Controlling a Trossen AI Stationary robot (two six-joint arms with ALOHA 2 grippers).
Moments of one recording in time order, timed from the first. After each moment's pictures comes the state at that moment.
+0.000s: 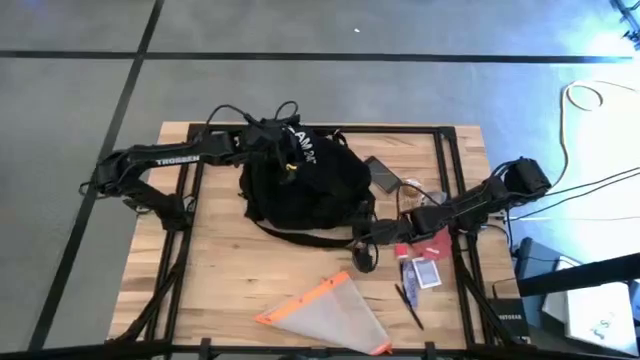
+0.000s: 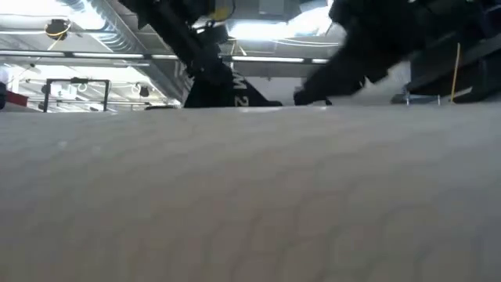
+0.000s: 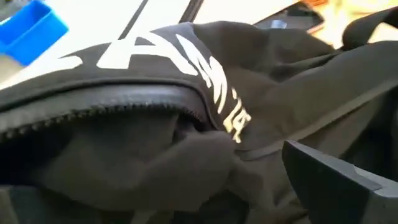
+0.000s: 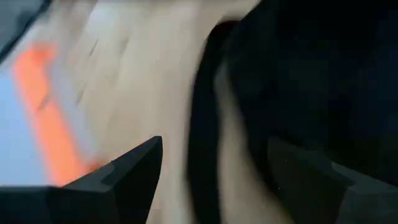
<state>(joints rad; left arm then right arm) 0.37 1.42 1.07 -0.32 -0.19 0.21 0.30 1.47 0.67 0.27 0.35 0.21</state>
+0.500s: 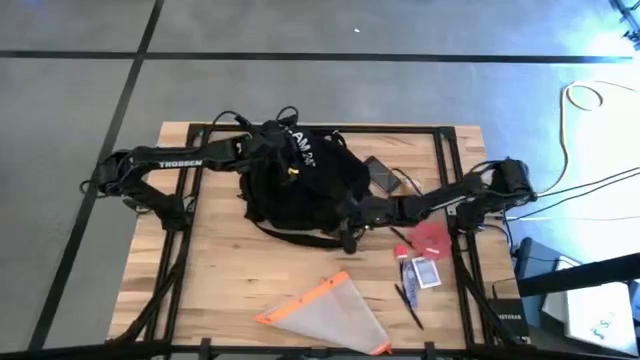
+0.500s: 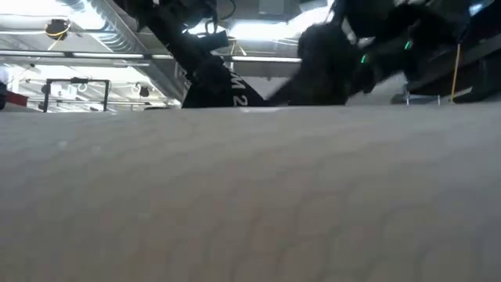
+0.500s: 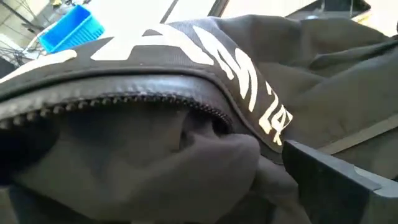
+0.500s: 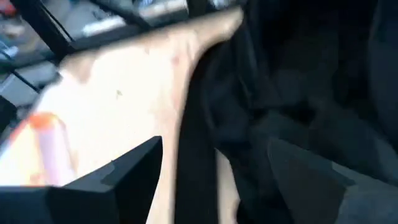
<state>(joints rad) 0.34 1.43 1.02 -0.25 -0.34 0.21 0.08 1.65 0.67 0.53 0.05 0.32</state>
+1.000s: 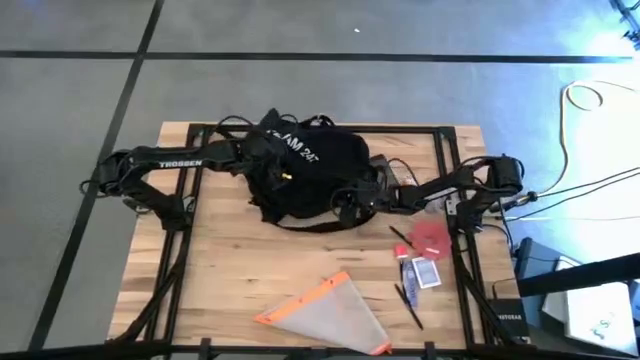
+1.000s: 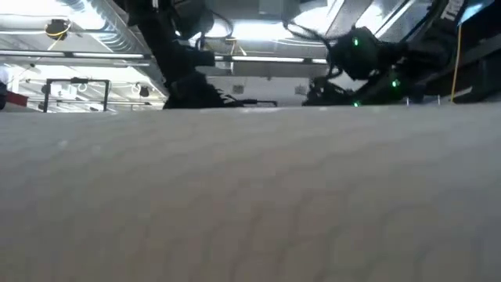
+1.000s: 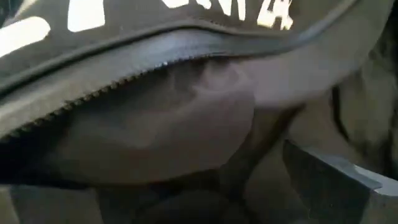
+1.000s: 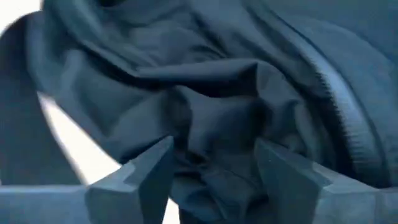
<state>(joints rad) 0.33 1.43 1.02 -0.54 -0.42 0.05 -0.11 1.67 0.58 0.43 0.30 0.35</state>
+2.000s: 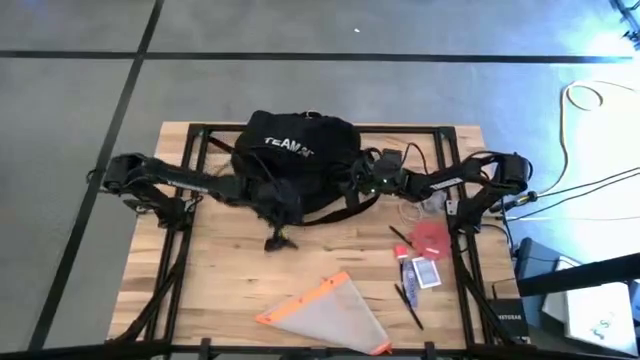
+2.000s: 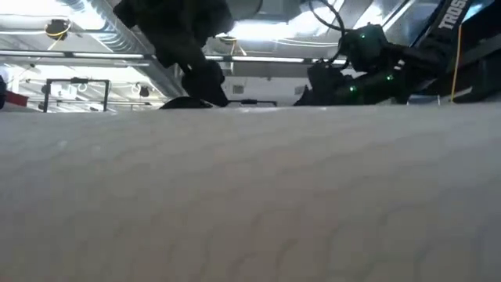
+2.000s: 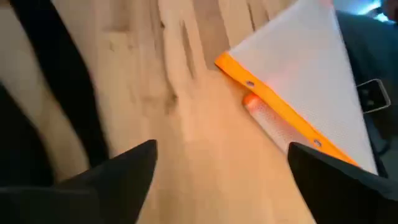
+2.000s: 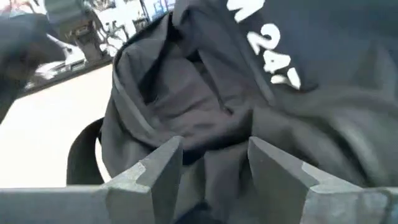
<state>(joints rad) -0.05 1.51 0.98 -0.29 0.28 -0.06 -0.27 1.60 0.53 0.75 -0.02 0.26</state>
